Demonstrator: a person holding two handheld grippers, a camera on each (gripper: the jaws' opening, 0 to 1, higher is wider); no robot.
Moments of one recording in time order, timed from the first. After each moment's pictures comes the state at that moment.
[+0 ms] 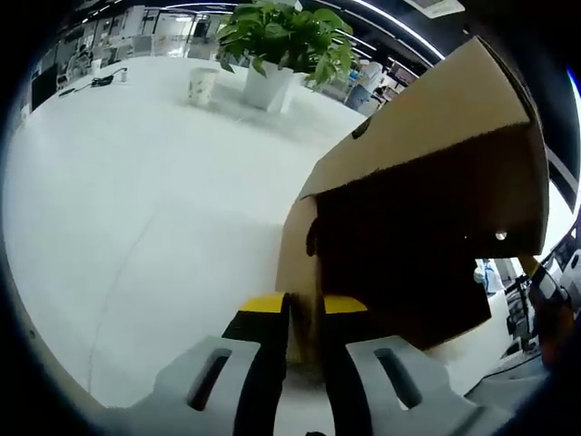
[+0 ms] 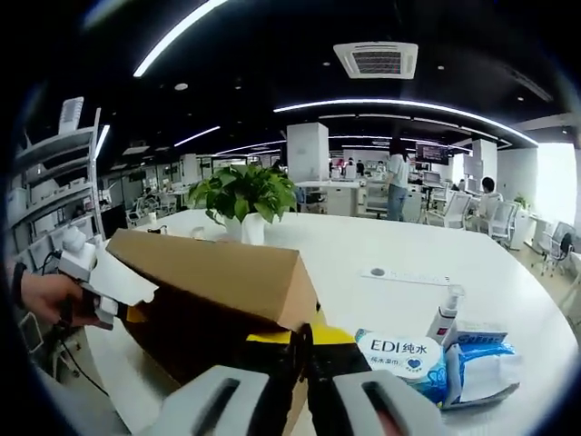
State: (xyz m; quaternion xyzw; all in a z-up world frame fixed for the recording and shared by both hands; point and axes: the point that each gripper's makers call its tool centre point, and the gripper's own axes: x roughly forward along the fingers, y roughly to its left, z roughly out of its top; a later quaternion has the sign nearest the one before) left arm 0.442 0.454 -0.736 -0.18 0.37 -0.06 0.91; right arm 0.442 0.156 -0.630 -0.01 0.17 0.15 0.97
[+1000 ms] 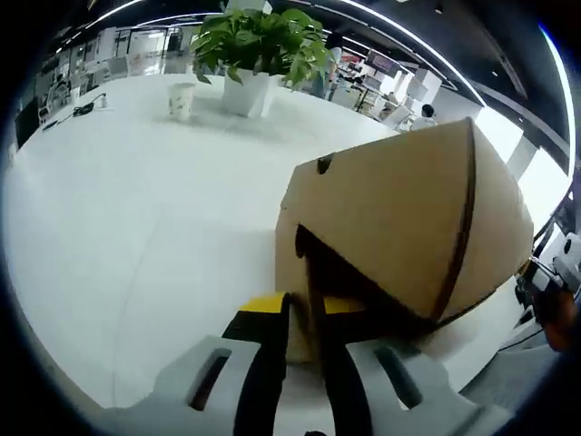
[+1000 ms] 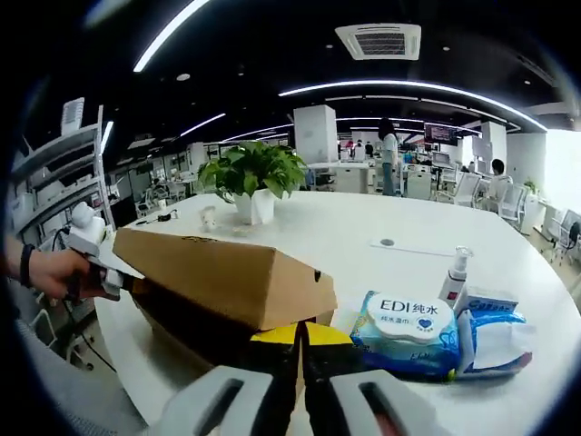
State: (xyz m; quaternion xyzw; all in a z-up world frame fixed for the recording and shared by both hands) left arm 0.438 0.456 -0.730 -0.13 0.37 -0.10 0.92; right arm 0.417 0.153 -0.668 0.01 0.22 0.17 0.96
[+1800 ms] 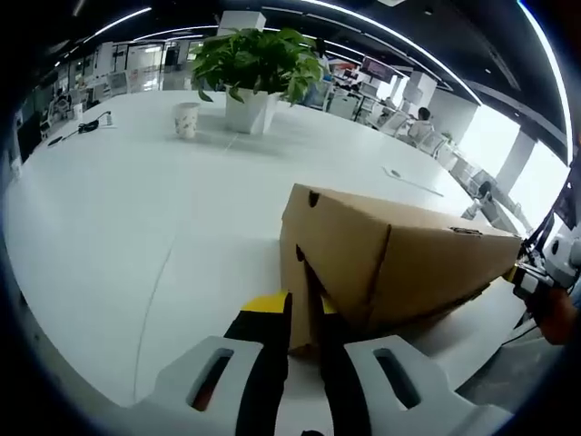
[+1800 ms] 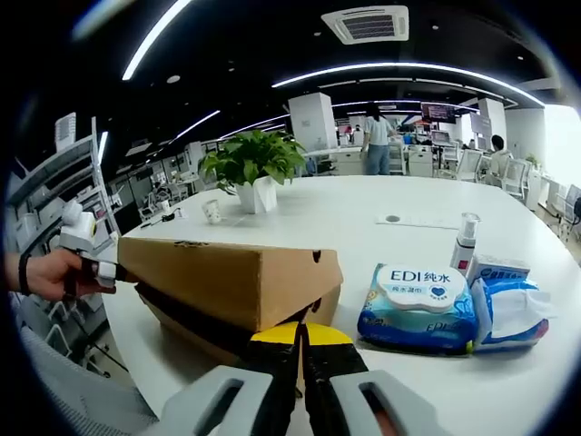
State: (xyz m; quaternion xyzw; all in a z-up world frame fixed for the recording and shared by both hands) left arm 0.416 0.463 -0.701 -0.11 0.34 -0.09 0.93; right arm 0.407 0.158 -0.685 0.04 0.25 0.18 0.95
